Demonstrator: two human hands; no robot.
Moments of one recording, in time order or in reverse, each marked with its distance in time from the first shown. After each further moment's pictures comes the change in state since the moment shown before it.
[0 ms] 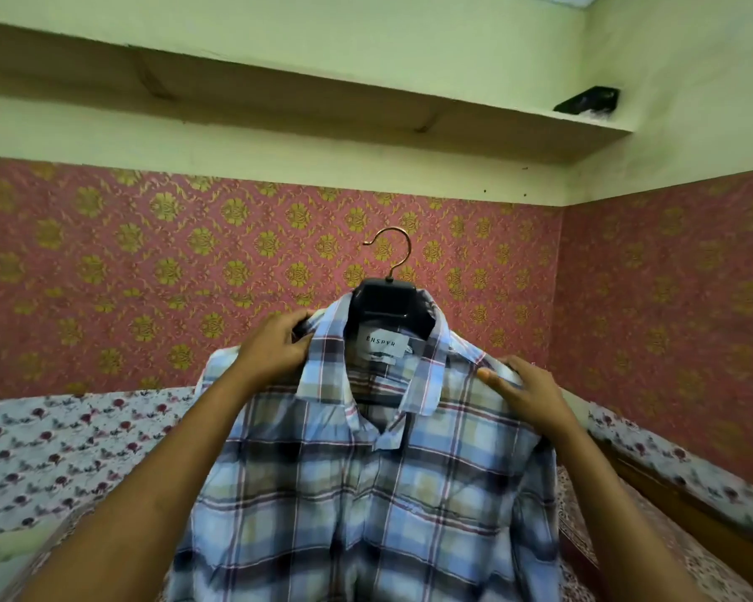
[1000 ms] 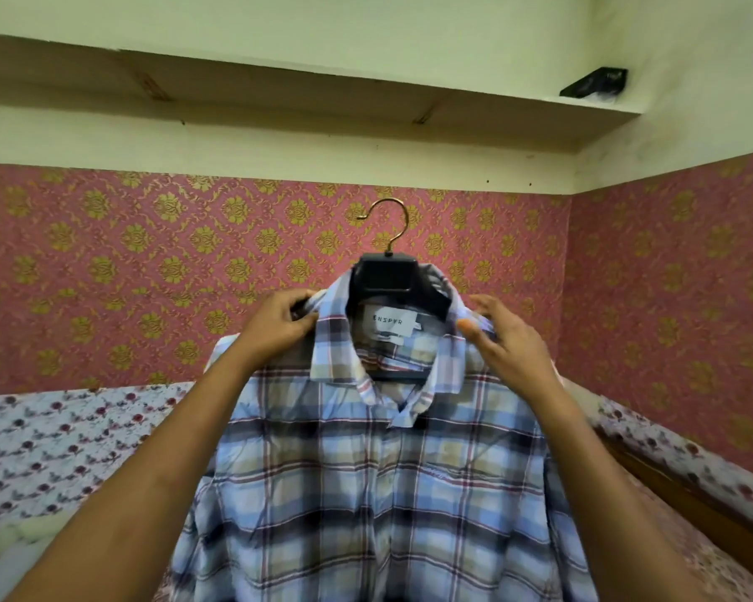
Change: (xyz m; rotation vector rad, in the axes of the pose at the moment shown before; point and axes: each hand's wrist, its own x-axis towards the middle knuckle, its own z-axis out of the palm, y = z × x) left_hand 0.021 0.036 0.024 -0.060 0.064 0.093; right_hand 0.030 -0.013 -0.026 -0.137 0.111 -0.208
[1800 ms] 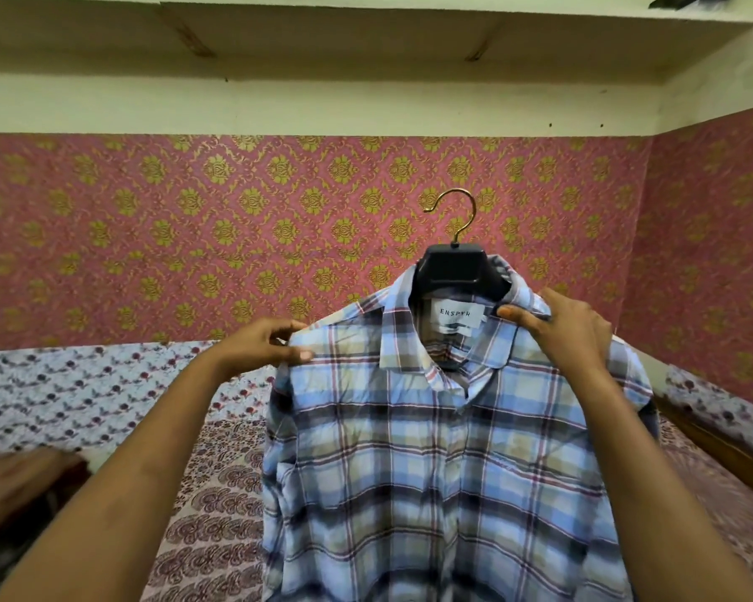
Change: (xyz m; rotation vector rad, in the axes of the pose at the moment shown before) left_hand -0.064 -0.082 -0.040 -0.083 -0.404 -0.479; right_hand -0.007 0.019 0.037 -0.336 0.049 0.158
